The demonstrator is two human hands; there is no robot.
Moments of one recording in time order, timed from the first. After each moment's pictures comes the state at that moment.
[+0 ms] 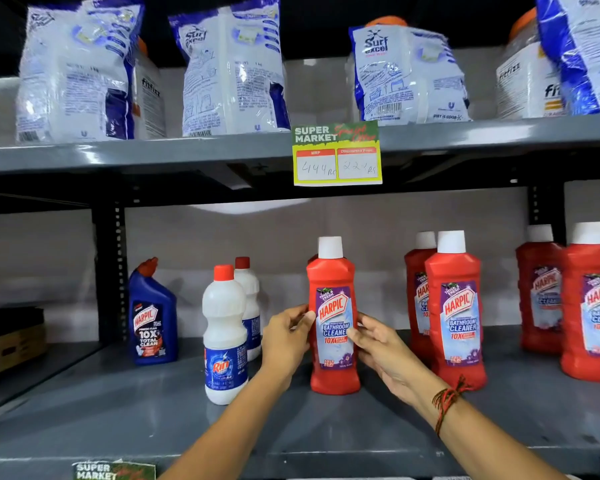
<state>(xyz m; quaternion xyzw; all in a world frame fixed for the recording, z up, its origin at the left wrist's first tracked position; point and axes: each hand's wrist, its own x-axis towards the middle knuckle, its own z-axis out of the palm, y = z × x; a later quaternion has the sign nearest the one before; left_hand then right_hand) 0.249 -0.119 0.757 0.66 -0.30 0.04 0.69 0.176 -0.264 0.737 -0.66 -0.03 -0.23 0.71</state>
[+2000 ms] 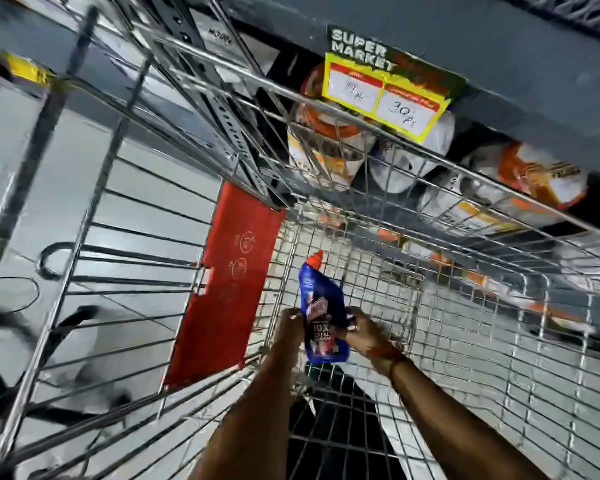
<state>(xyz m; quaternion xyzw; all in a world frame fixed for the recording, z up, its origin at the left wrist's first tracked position) 0.051 0.227 -0.008 0.61 0.44 -0.37 0.54 0.039 0.071 0.006 -0.74 0.24 0.40 0.49</state>
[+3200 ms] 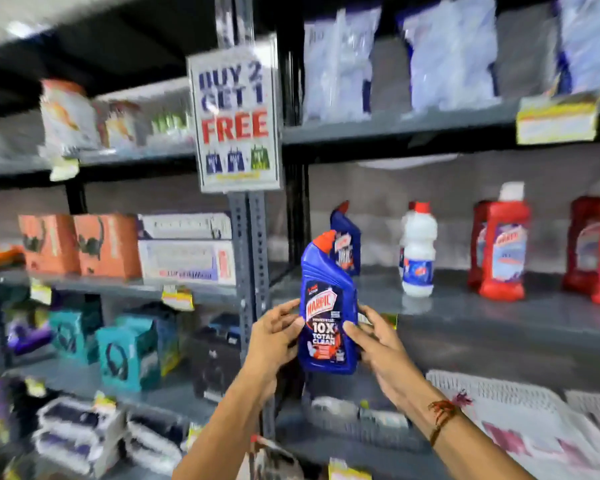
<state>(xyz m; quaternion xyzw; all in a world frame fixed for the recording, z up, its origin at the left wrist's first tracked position) 0.123 0.314 0.689 0.62 -0.18 0.01 0.76 0.095 0.140 0.668 -0.63 -0.07 -0.15 0.76</state>
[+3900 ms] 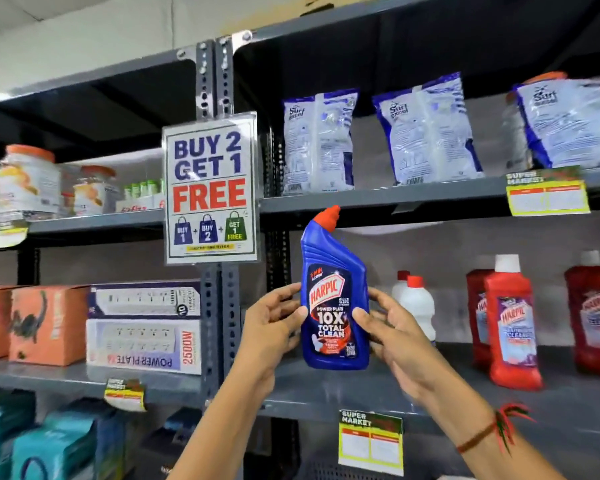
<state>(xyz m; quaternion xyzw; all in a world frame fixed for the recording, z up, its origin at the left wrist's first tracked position) 0.190 0.274 0.818 0.60 -0.29 0.09 0.74 0.144 0.095 0.804 -0.64 -0.16 -0.25 0.71</state>
